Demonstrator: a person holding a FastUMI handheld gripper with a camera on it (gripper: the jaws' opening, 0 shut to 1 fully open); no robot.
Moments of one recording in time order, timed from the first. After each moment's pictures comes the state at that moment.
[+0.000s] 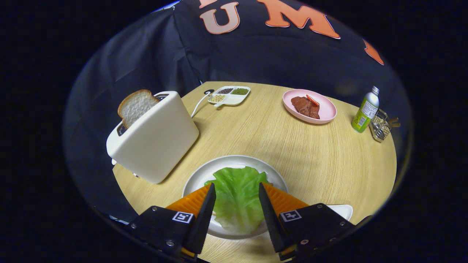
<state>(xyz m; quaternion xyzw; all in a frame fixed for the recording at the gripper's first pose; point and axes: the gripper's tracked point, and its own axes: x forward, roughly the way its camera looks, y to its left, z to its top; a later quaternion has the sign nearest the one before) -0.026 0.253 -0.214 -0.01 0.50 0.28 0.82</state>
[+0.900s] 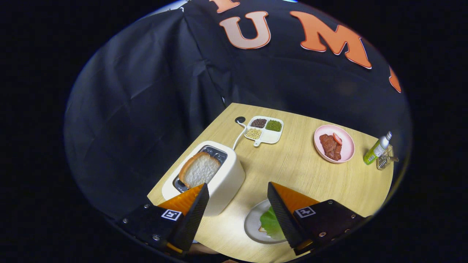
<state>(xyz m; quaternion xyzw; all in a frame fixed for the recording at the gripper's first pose) 0.021 0.387 -0.086 0.01 0.51 0.33 0.80</state>
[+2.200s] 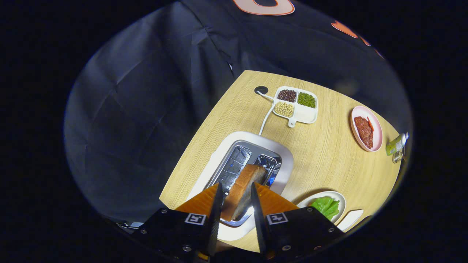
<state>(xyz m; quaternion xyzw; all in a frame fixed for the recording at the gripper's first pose) 0.002 0.479 -0.139 -0.01 0.62 0.31 0.72</state>
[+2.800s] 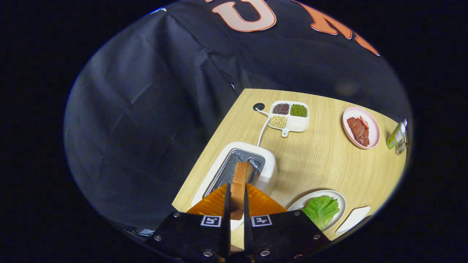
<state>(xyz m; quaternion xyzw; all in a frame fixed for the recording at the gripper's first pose) 0.011 0.442 -0.083 0.08 0.56 0.33 0.75</state>
